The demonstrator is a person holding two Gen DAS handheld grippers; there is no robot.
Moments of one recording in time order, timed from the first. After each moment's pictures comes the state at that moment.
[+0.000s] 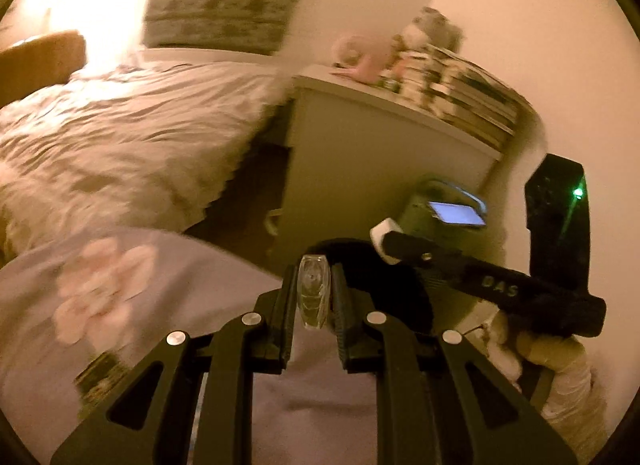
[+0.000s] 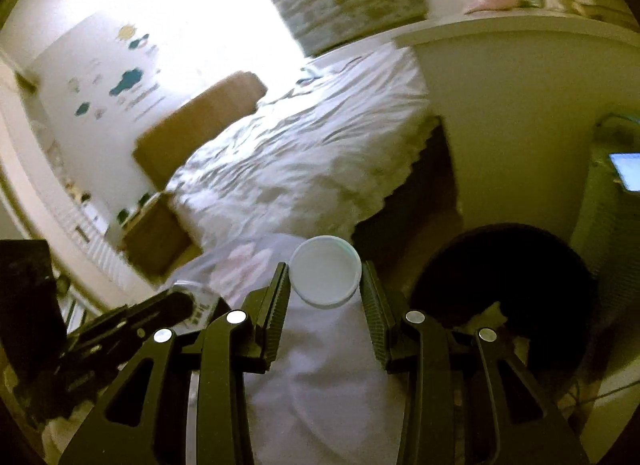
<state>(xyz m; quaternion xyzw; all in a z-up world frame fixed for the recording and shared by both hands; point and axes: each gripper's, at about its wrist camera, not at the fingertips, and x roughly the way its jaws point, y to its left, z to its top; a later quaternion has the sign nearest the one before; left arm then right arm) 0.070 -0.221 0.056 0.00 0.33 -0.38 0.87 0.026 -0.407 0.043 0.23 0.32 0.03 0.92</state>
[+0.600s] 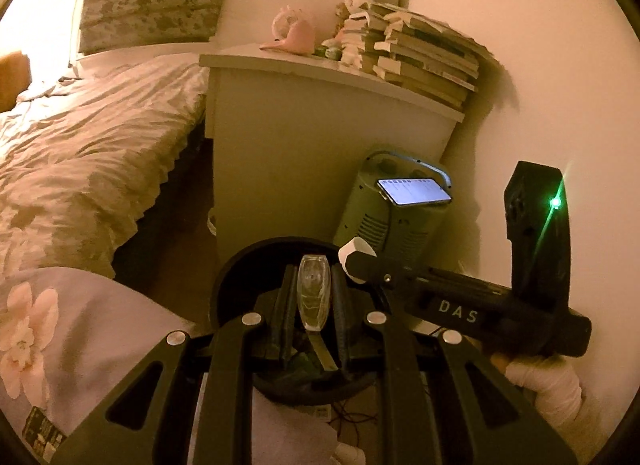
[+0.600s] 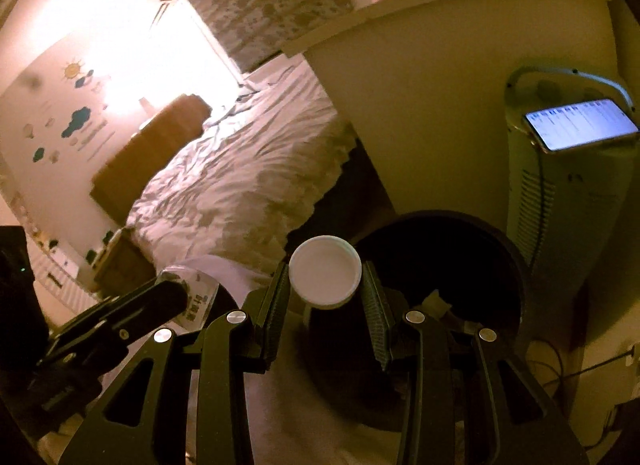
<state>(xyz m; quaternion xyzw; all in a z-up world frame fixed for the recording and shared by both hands) 0.070 -0.324 0.042 0.05 0.34 -0.44 0.83 0.011 -0.490 0.003 0.28 0.32 -0.04 0.90</state>
